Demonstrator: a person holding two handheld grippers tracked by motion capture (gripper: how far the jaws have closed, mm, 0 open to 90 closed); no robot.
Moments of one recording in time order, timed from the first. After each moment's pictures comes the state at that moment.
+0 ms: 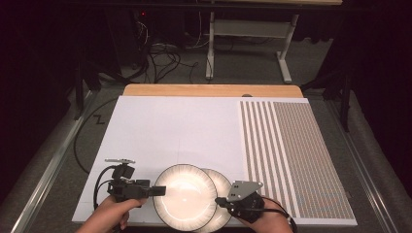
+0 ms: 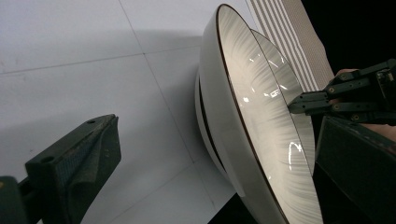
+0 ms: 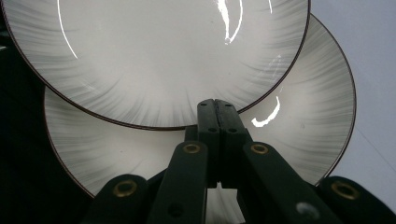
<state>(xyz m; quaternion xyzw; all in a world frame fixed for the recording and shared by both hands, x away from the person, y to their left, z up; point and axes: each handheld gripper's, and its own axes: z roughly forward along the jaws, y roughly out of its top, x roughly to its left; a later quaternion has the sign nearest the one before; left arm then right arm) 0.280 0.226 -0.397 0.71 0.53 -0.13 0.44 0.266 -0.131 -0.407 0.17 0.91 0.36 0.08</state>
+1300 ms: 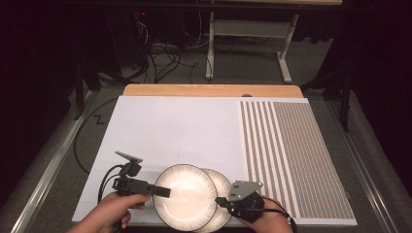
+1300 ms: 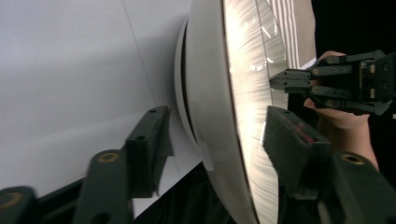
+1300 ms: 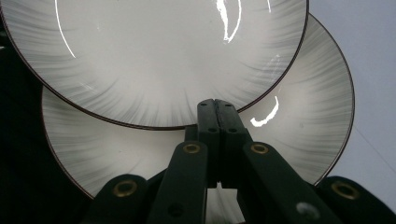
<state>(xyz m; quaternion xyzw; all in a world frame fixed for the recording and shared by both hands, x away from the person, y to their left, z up) 0.294 0.218 -0.398 0.70 0.56 -0.25 0.37 0.266 -0.131 -0.408 0.17 0.91 0.37 0.08</state>
